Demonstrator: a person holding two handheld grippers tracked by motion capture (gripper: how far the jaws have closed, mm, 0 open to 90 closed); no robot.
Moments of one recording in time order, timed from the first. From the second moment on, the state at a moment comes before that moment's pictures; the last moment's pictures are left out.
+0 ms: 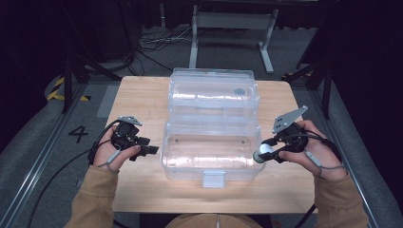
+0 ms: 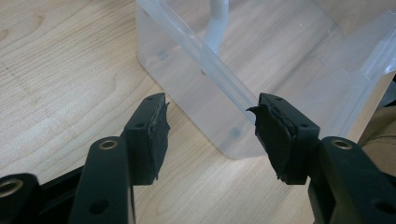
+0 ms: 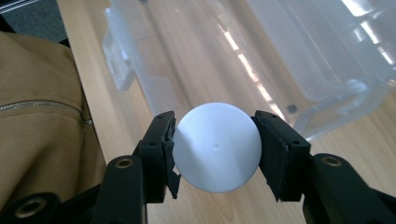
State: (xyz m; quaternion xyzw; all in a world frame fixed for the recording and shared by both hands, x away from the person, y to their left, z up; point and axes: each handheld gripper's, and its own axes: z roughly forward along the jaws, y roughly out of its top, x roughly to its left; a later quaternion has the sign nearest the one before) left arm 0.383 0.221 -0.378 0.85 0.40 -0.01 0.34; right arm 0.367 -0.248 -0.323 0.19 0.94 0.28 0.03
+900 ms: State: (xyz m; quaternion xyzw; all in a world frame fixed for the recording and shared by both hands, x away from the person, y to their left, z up) left arm 0.383 0.221 -0.378 0.85 0.40 -0.01 0.34; right arm 0.376 -0.218 -0.354 0.14 0.96 0.25 0.00
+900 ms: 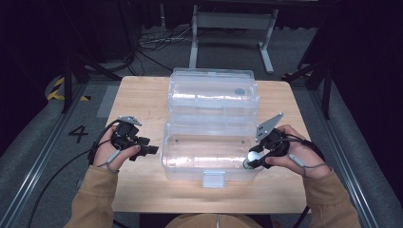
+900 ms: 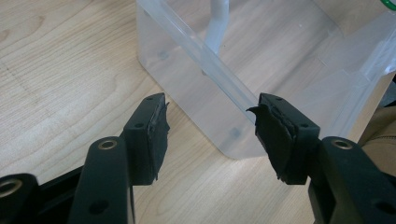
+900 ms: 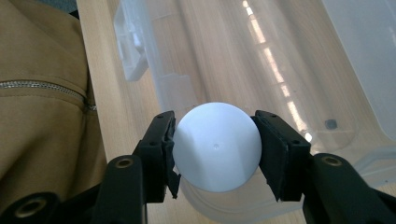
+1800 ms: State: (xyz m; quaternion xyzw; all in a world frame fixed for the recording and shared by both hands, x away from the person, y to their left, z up) left arm 0.383 0.222 -0.380 0.85 0.40 -0.01 0.34; right arm 0.398 -0.211 -0.387 0.13 0.97 0.19 -0.01
